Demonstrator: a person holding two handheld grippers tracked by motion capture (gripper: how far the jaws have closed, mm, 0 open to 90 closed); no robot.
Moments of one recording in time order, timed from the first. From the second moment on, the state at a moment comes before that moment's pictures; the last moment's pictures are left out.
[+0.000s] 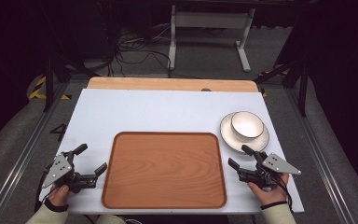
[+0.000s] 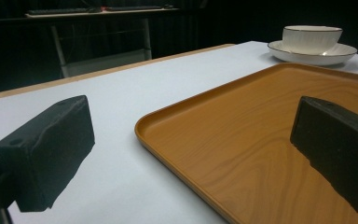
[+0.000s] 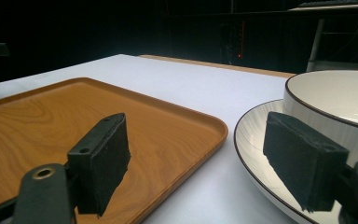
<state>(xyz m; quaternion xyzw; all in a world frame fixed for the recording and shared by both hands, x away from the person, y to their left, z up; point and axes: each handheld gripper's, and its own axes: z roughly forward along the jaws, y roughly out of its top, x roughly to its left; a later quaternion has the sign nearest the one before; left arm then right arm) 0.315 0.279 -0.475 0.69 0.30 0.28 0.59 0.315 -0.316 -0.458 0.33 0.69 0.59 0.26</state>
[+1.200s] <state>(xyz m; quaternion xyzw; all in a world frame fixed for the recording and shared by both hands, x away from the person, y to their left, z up) 0.315 0.278 -0.475 0.69 0.30 0.27 0.60 0.316 -0.309 -0.437 0.33 0.68 0.59 0.28</state>
